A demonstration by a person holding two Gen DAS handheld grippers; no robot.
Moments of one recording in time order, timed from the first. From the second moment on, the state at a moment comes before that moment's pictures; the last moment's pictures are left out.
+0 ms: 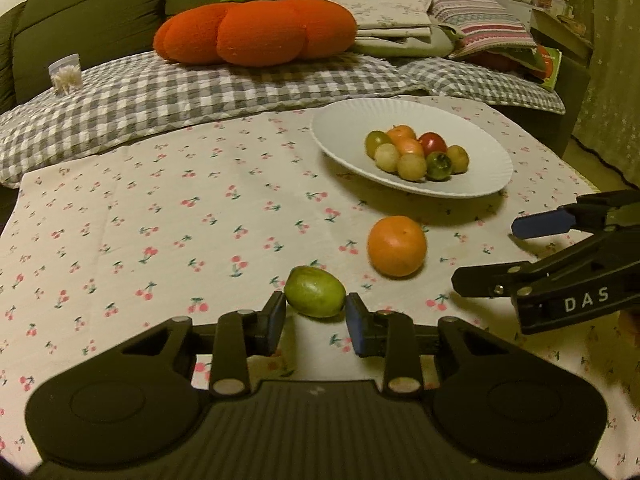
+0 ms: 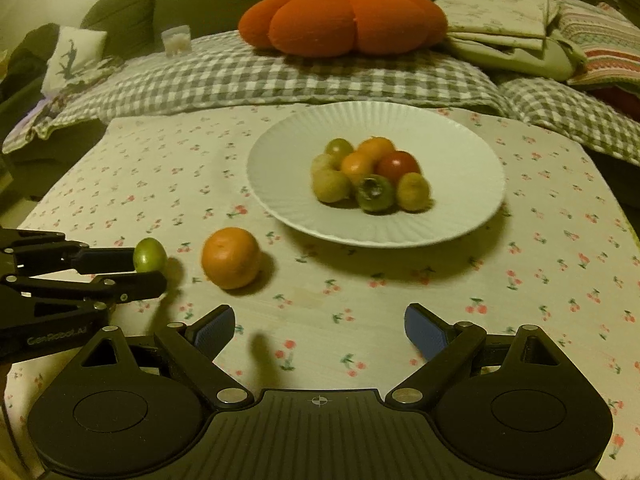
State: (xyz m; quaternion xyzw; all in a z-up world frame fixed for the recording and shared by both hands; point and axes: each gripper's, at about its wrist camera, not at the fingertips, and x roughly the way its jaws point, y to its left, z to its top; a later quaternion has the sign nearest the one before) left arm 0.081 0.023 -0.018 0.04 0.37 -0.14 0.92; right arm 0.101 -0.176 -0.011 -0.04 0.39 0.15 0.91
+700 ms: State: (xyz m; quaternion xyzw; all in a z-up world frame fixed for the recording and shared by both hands) left arm 0.072 0.045 -0.016 0.03 0.37 -0.12 0.92; right arm 0.107 -0.125 -0.010 -0.06 0.38 0.18 0.90
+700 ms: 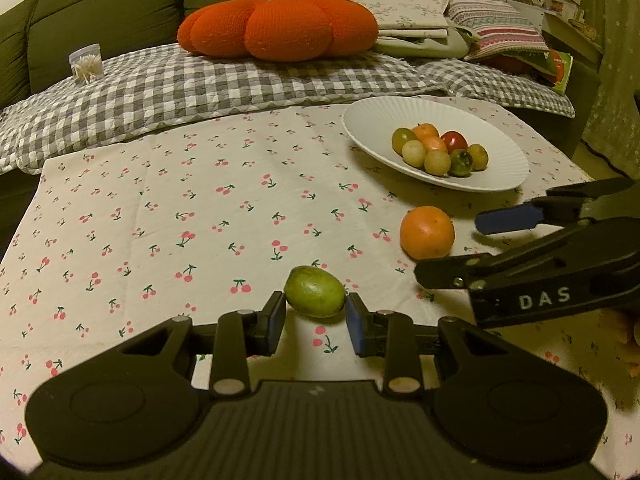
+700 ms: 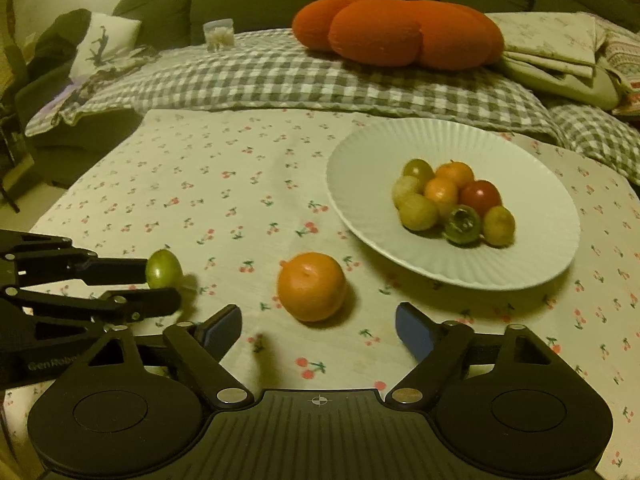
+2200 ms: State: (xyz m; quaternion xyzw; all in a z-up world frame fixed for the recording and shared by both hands) left arm 0.071 0.034 -0.013 0.03 0.37 -0.13 0.92; right arm 0.105 -0.139 0.005 -0.04 0.38 0.20 0.90
